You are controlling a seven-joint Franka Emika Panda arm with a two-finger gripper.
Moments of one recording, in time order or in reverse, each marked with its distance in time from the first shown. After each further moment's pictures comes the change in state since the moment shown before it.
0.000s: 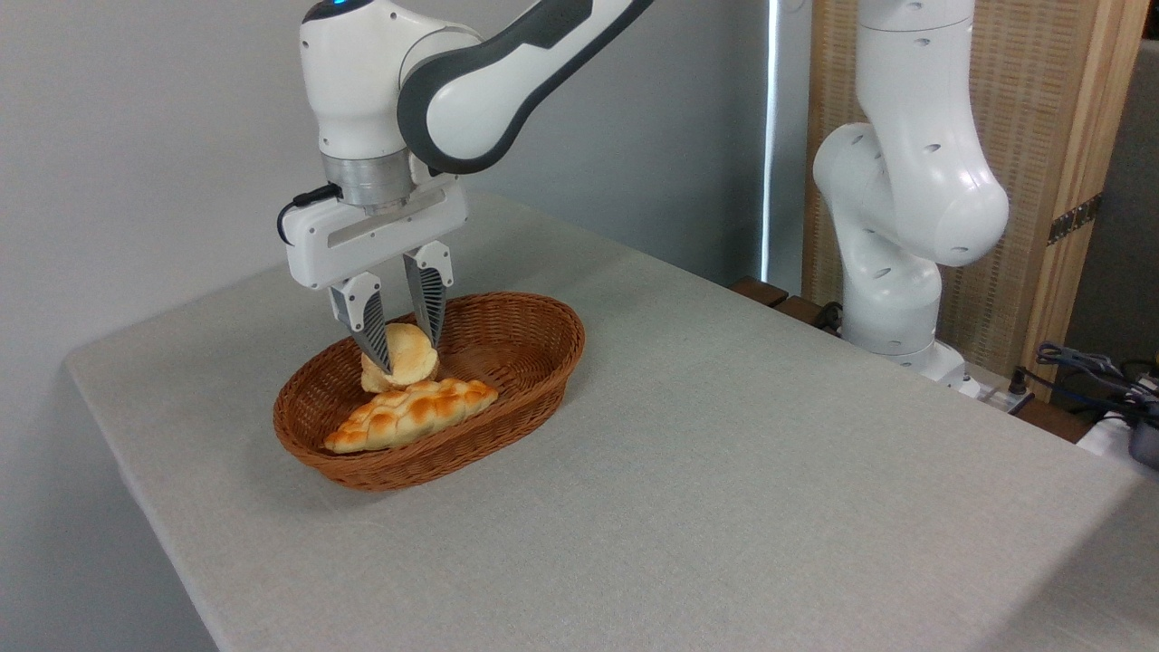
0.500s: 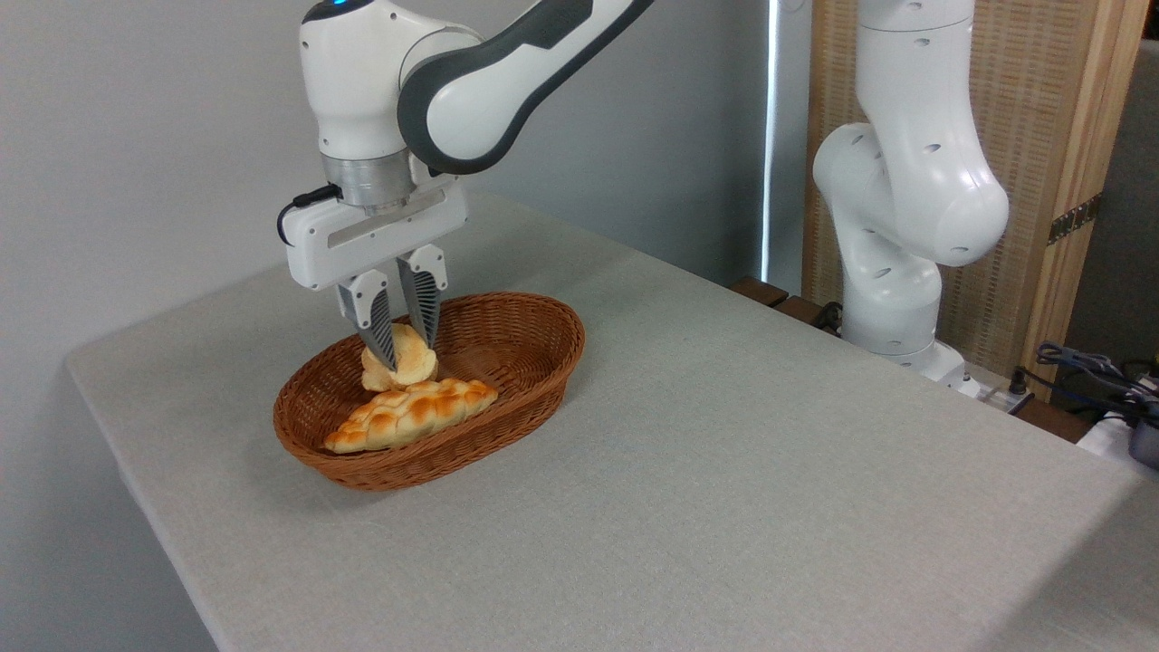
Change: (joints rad) arm 0.002 0.000 0.000 0.000 0.000 0.000 0.000
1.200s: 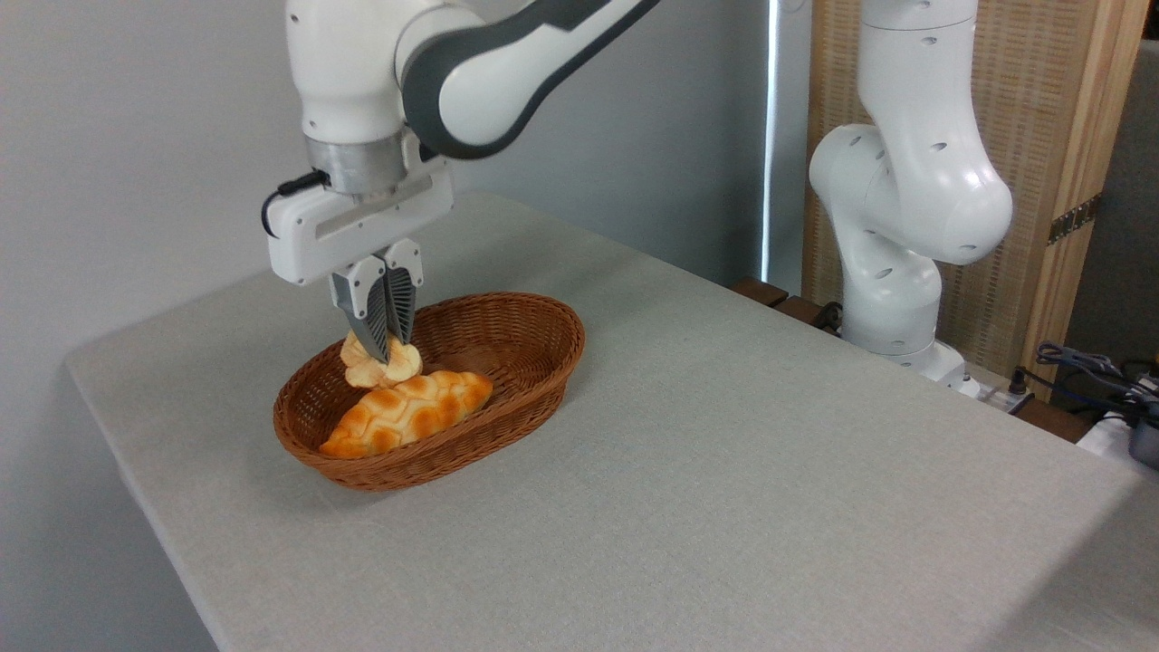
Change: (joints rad) arm 0.084 -0.018 0.015 0.077 -0.054 -0.064 -0.003
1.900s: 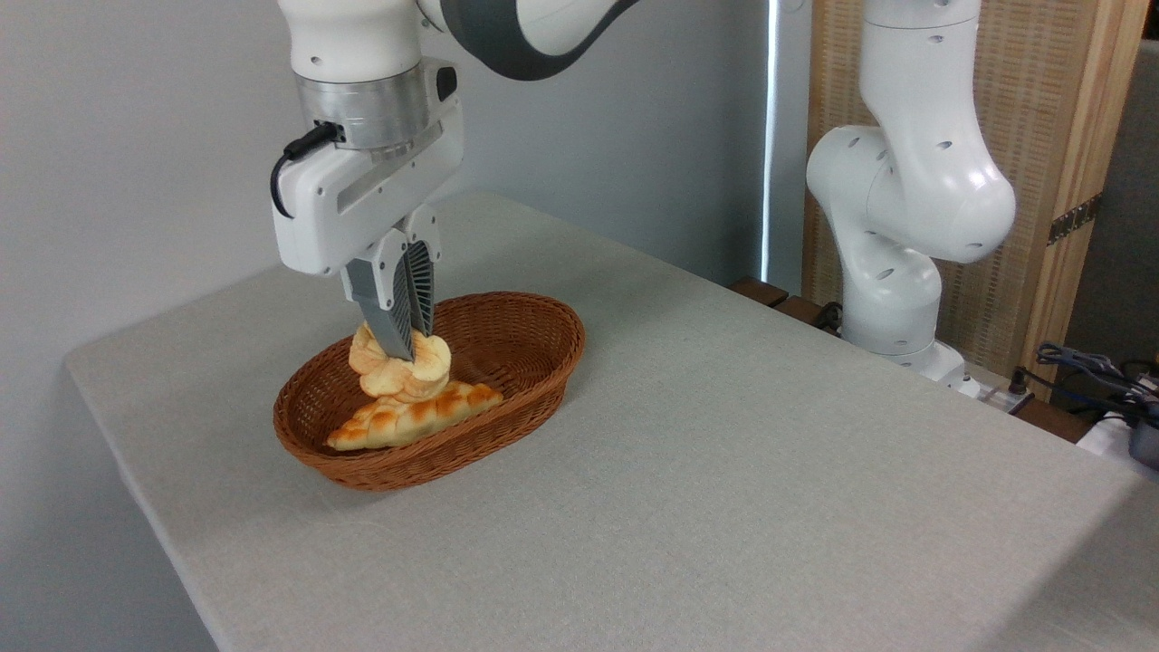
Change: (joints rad) arm 0.051 -0.015 0.215 0.203 -0.037 -0.278 0.004
